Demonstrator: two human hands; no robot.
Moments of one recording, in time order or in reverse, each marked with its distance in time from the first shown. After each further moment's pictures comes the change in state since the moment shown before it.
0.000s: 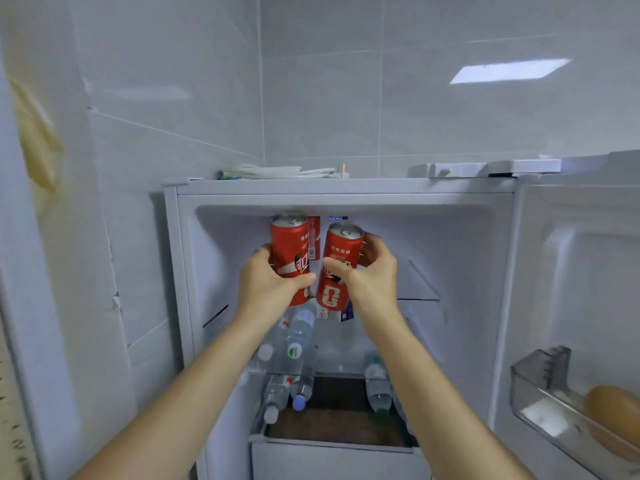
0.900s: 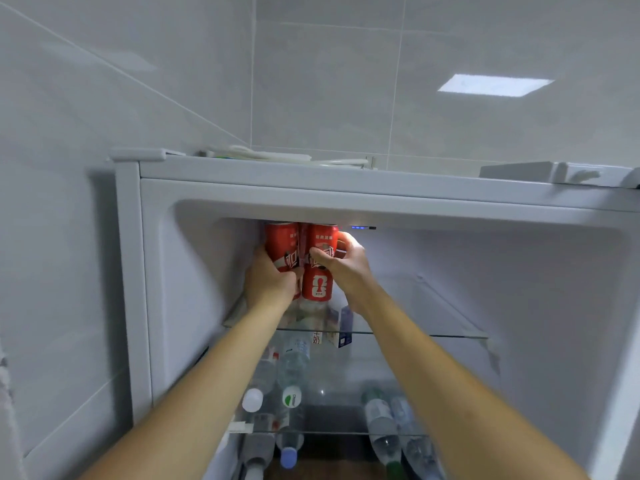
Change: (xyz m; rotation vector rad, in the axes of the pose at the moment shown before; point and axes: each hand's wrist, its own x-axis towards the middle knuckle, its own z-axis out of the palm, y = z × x) left_hand 0.151 -0.104 0.060 0.004 0.039 -0.126; right_hand 0.149 0.108 0.075 -0.097 -0.178 0.098
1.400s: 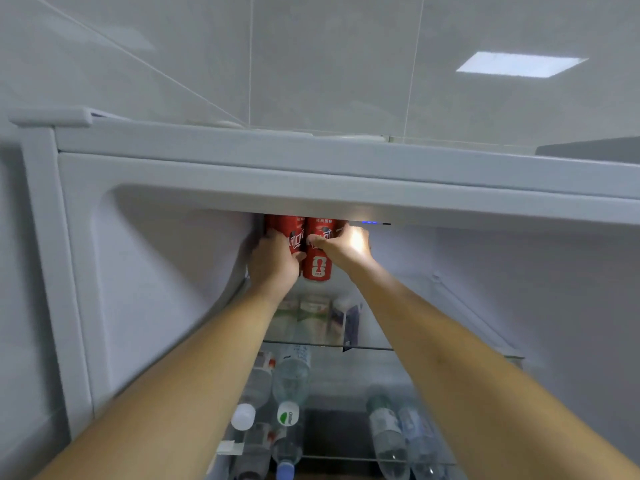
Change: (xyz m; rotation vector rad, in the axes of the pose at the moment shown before) left_hand 0.077 -0.019 0.050 0.535 0.003 0.122; right_hand 0.086 0.030 0.008 -0.452 0.118 0.112
